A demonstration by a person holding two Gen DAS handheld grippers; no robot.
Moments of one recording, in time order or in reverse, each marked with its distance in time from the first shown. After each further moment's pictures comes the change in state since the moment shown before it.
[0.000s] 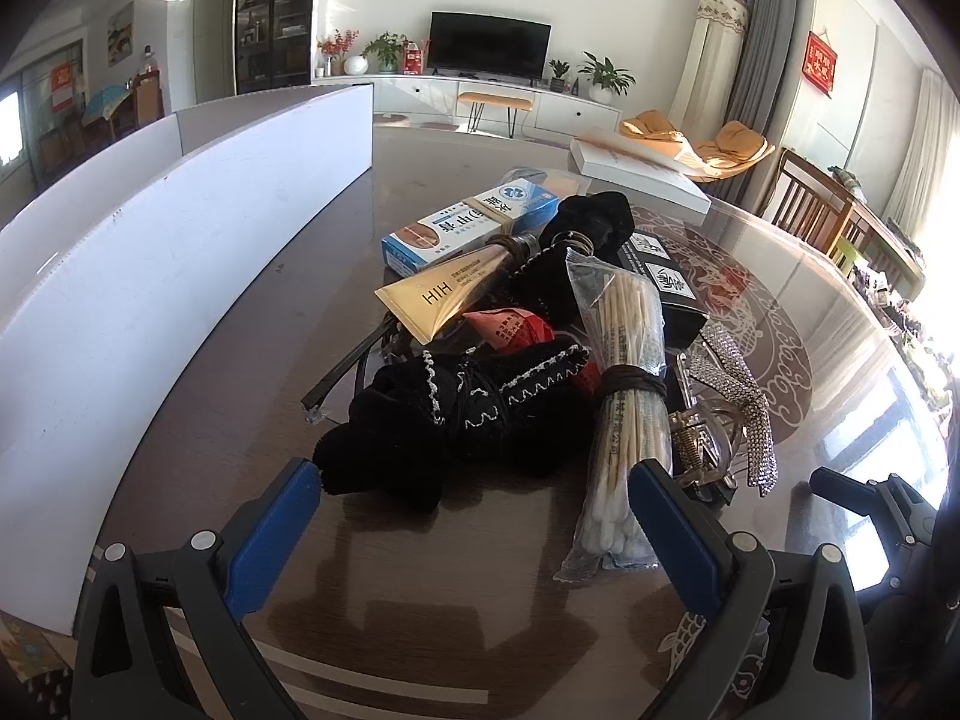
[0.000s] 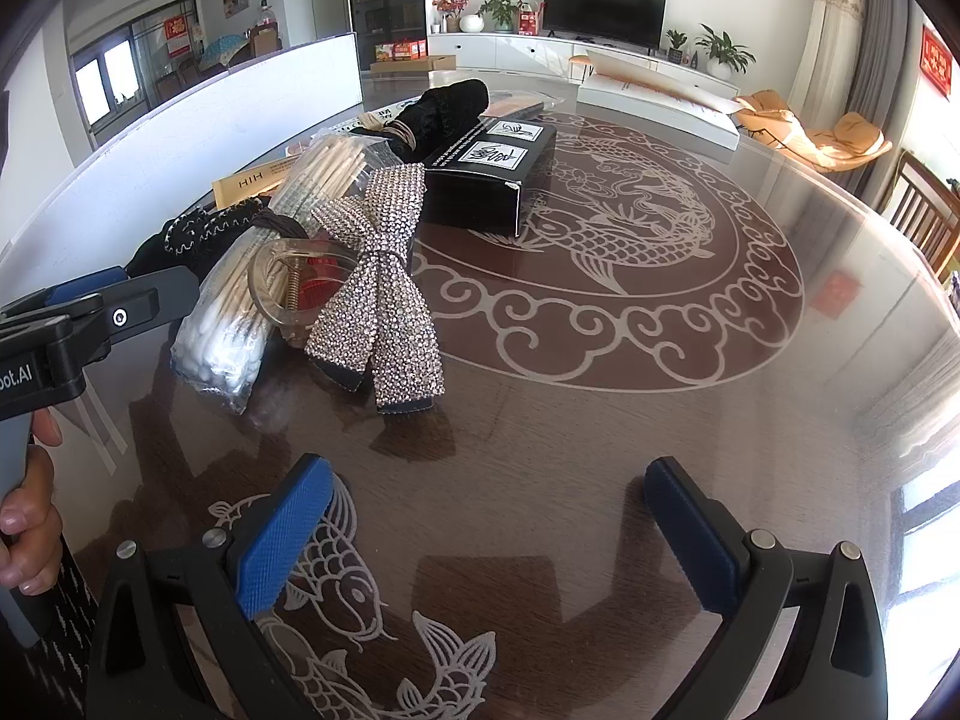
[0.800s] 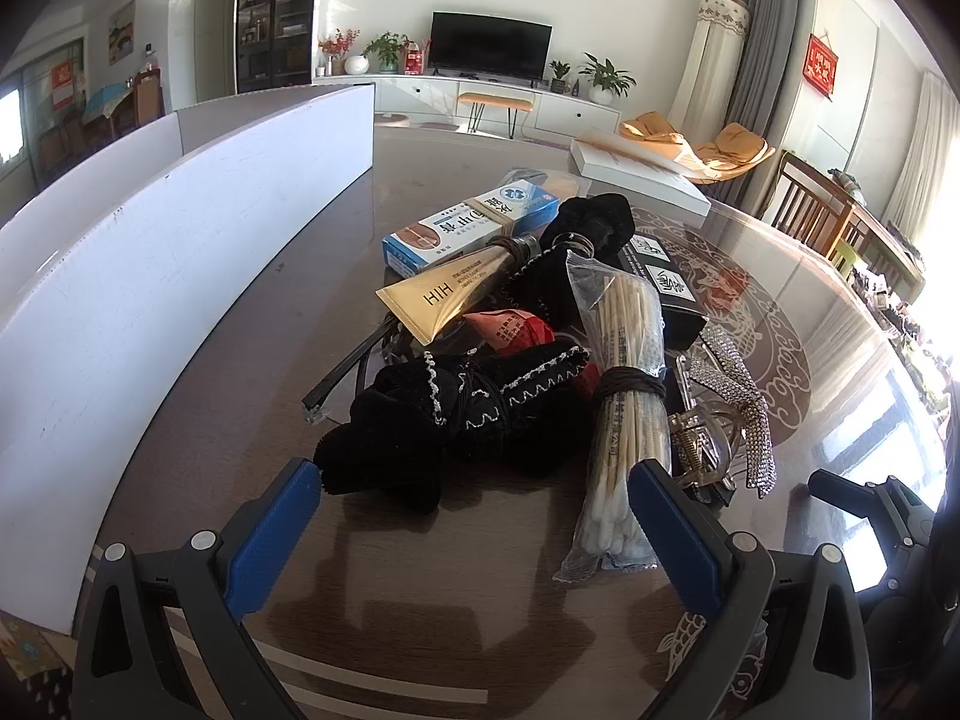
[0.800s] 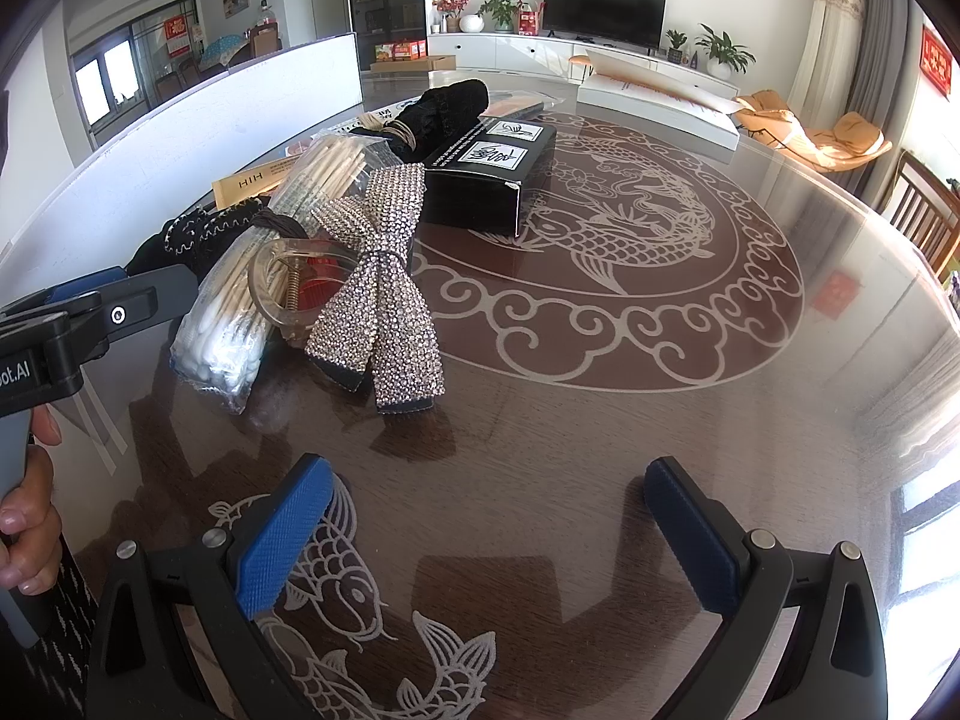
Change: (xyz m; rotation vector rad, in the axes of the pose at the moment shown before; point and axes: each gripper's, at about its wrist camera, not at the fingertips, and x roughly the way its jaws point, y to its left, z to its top) left arm -0.001 -0.001 0.000 -0.003 0.001 -0.003; right arm 0.000 0.000 0.000 -0.001 0.000 0.000
